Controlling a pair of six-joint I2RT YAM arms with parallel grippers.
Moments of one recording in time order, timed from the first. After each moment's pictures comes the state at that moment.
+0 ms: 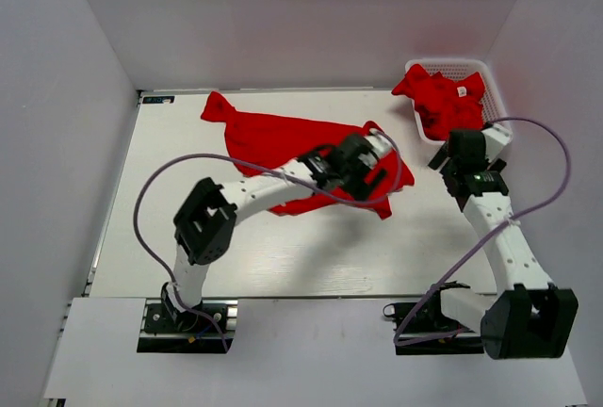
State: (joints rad) left arm -0.93 1.97 1.64 -0.42 -0.14 -0.04; right arm 0.09 1.13 0.93 -0.54 0.50 0.52
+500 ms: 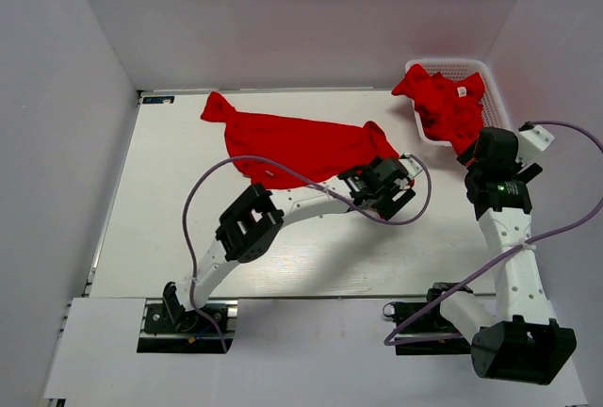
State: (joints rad) left arm -1.09 2.29 1.89 -0.38 -0.25 -0.03; right arm -0.06 0.99 0.99 -0.59 0.58 0.51
